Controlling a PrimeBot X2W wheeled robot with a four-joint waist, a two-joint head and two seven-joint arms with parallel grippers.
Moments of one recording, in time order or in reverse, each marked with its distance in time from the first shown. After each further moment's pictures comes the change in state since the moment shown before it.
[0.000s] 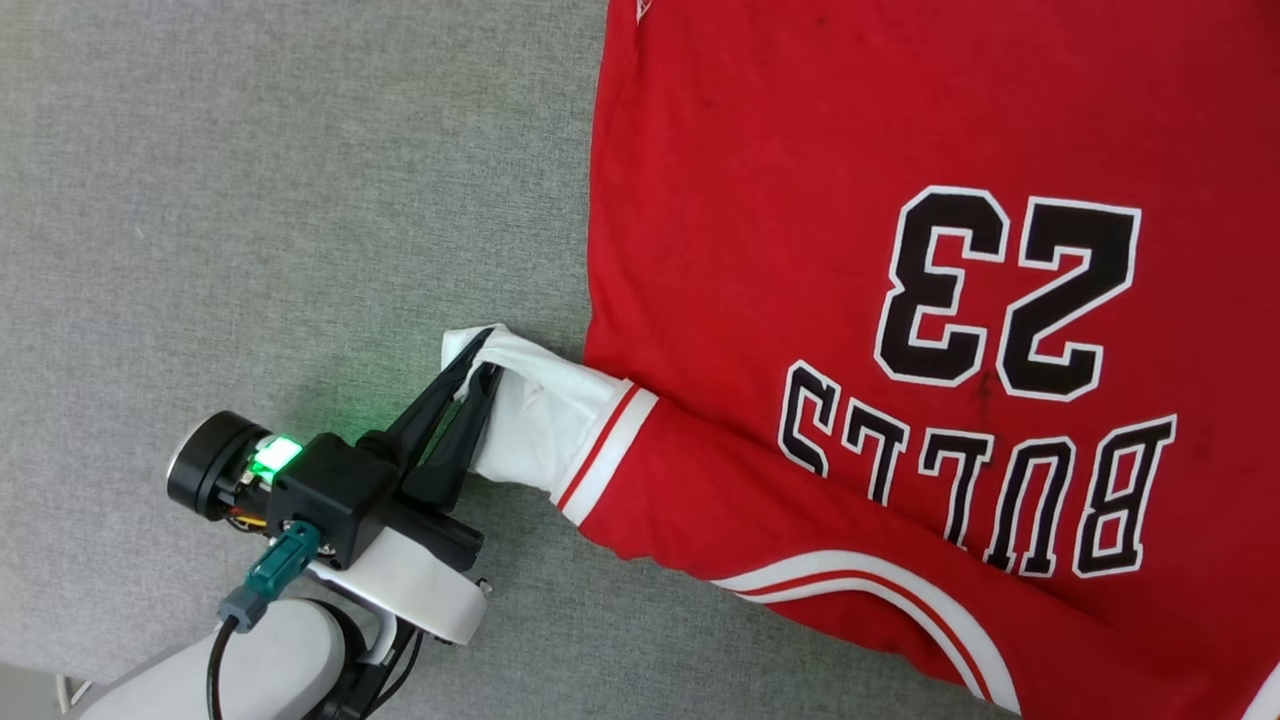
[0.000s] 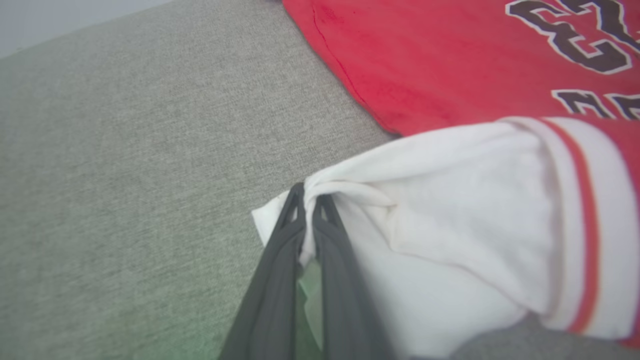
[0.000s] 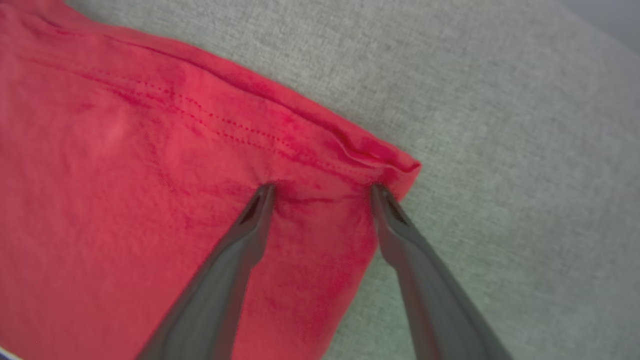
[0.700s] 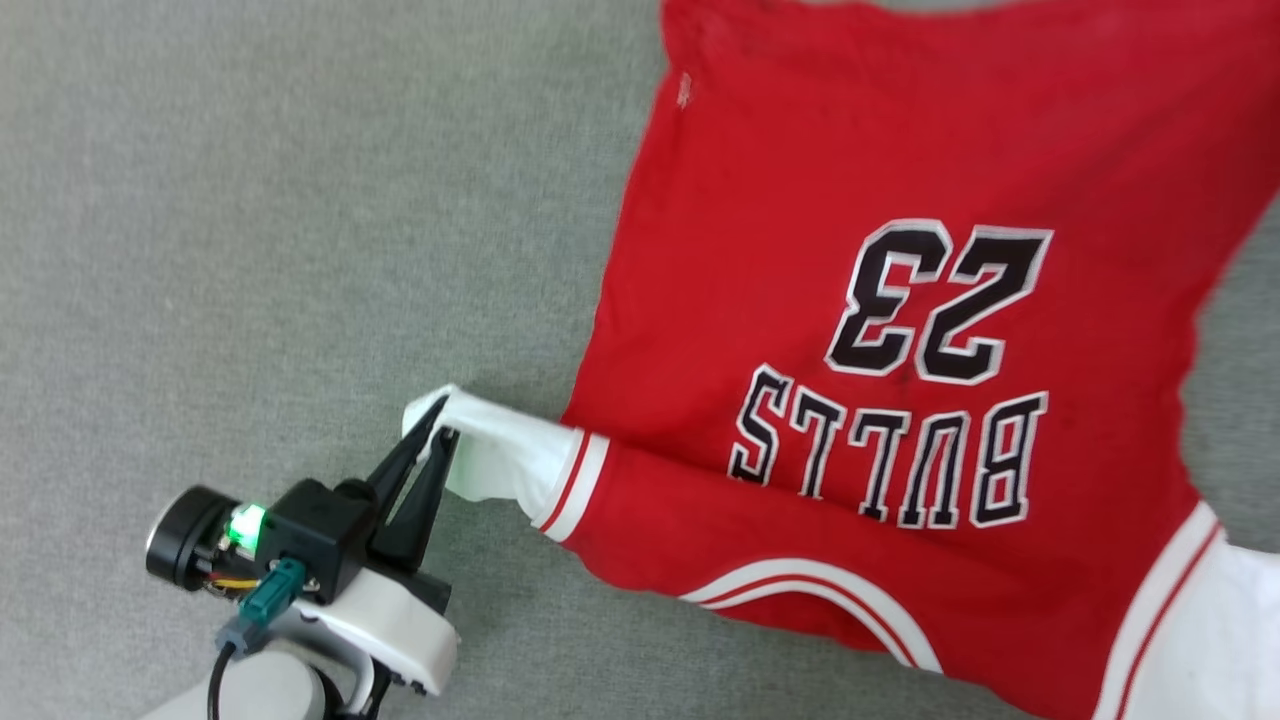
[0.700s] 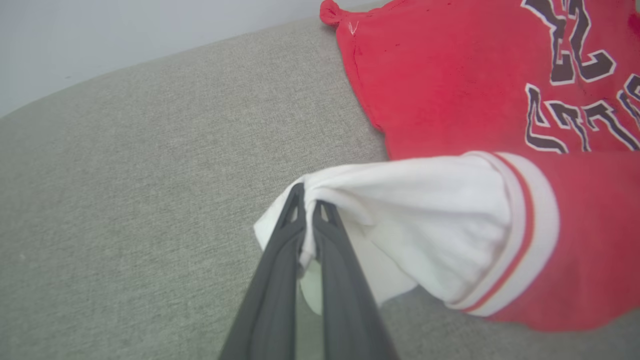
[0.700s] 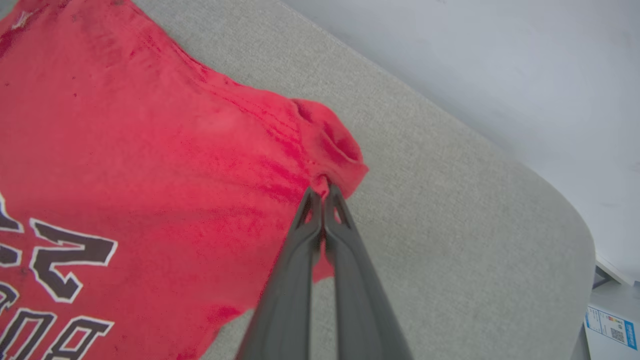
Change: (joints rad) left arm 0.089 0.025 0.004 0.025 -0.032 0.034 0.001; right arm 0.081 -0.192 0.194 -0.174 0.187 0.000 -0.249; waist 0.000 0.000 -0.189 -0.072
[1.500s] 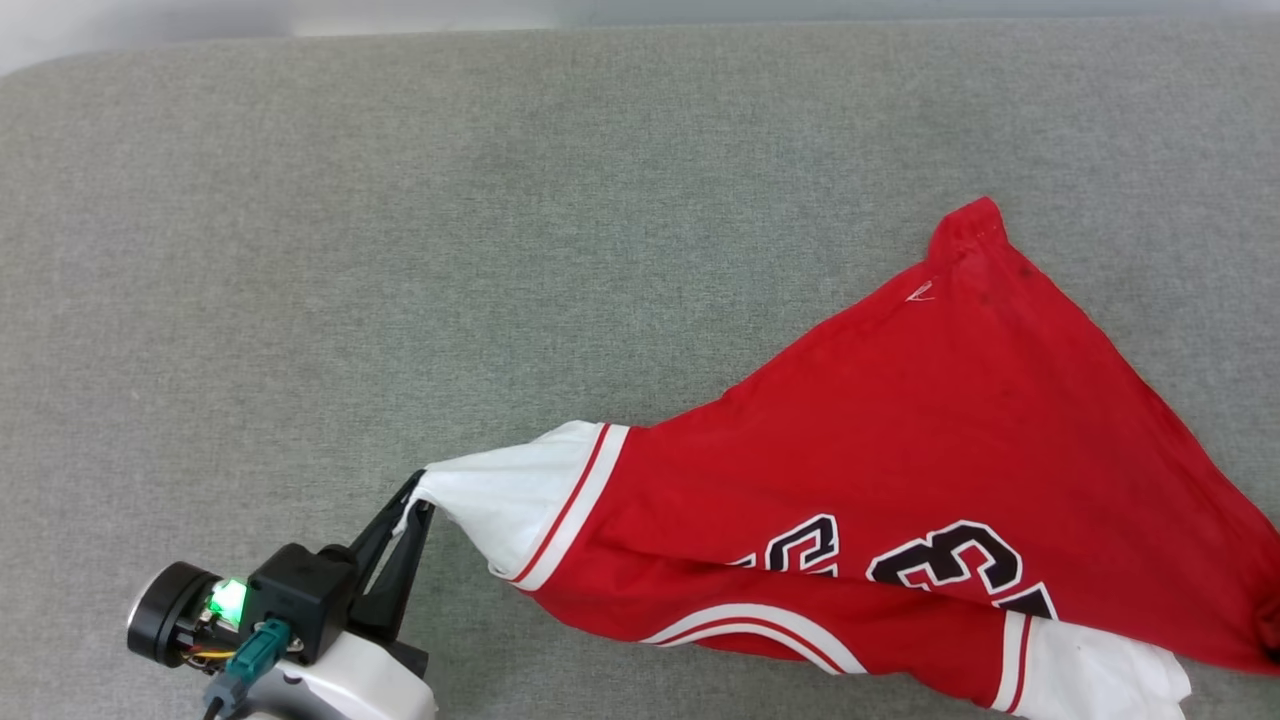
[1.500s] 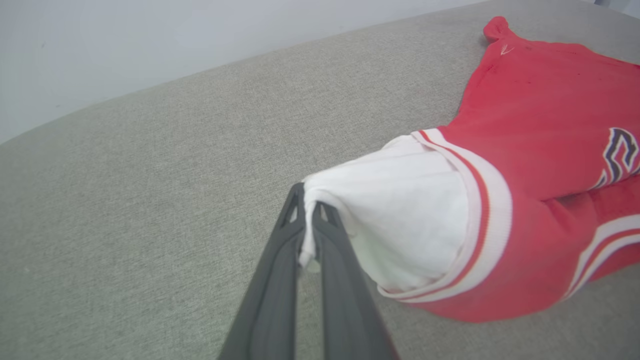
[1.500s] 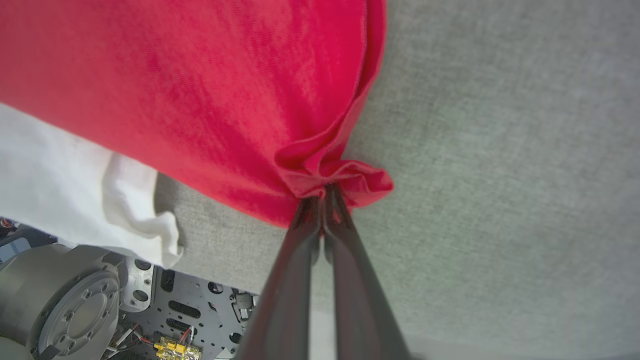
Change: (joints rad) left arm 0.124 0.054 -0.006 -0.028 -0.033 0.045 -0.001; right arm 1.094 -0.292 -0.130 -0.165 0.249 0.000 -0.338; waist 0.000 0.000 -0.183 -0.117
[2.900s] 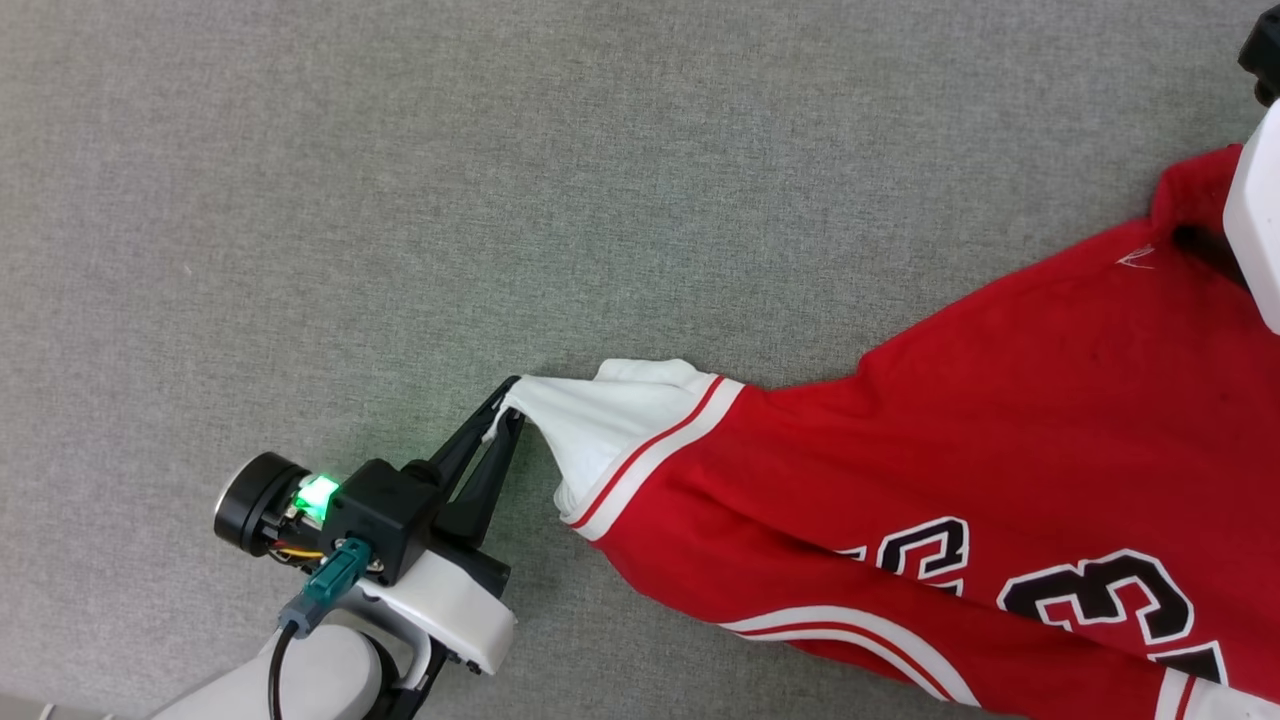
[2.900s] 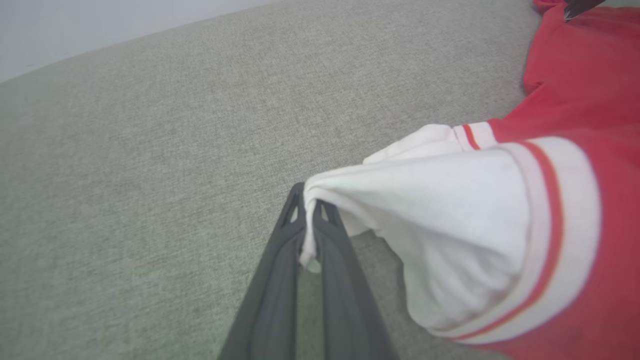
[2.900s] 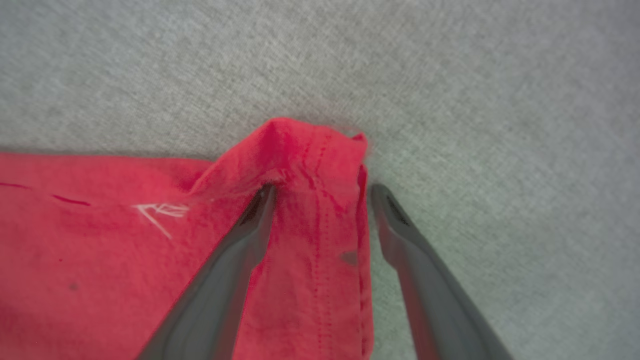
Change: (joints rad) left arm -0.174 -0.144 -0.022 0.074 0.072 -0.089 0.008; right arm -0.860 0.287 0.158 0.093 -0.281 -0.001 0.478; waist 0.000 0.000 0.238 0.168
